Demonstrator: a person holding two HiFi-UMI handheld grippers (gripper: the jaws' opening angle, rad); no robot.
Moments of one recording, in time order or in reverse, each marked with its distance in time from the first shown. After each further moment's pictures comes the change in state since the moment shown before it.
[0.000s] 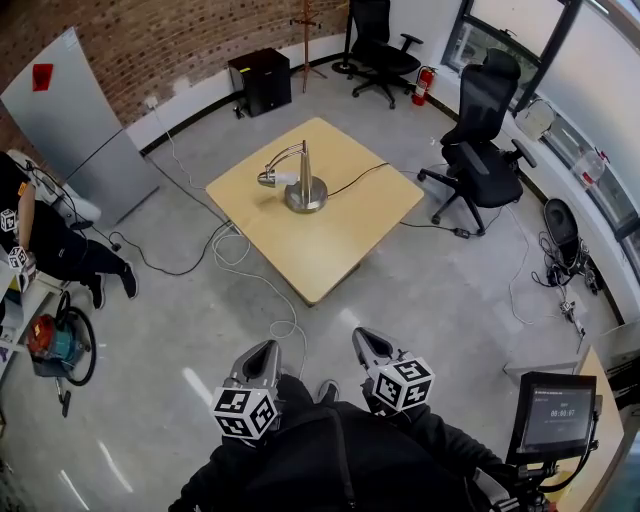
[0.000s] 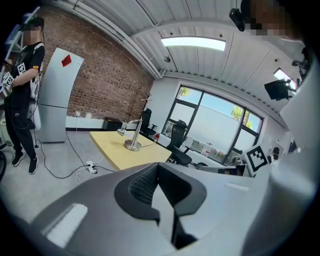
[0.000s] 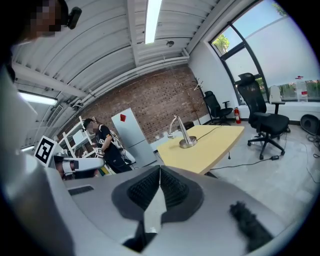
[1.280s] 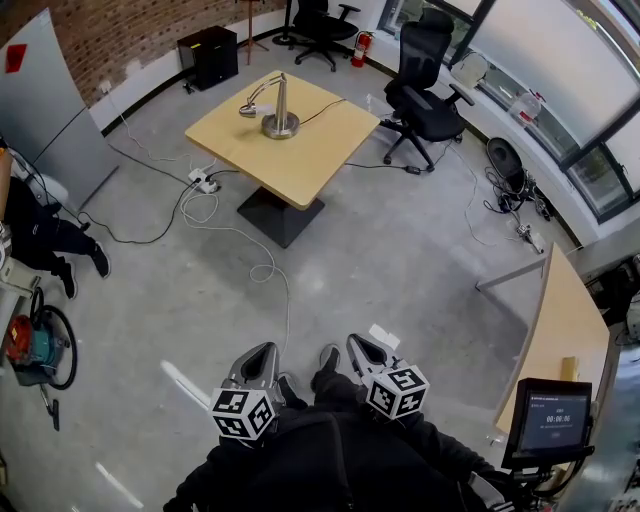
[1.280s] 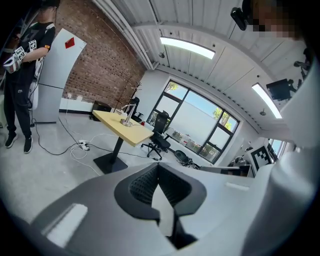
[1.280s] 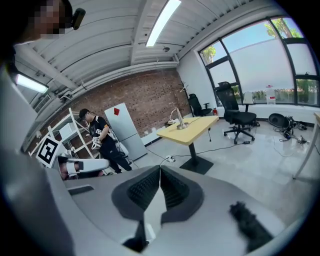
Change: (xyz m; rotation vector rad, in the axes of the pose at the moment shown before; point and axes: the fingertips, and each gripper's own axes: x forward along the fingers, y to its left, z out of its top) left arm -0.226 0.005 -0.148 -0.037 0.113 -0.223; right arm -0.152 0.198 -0.186 0.044 -0.007 -0.234
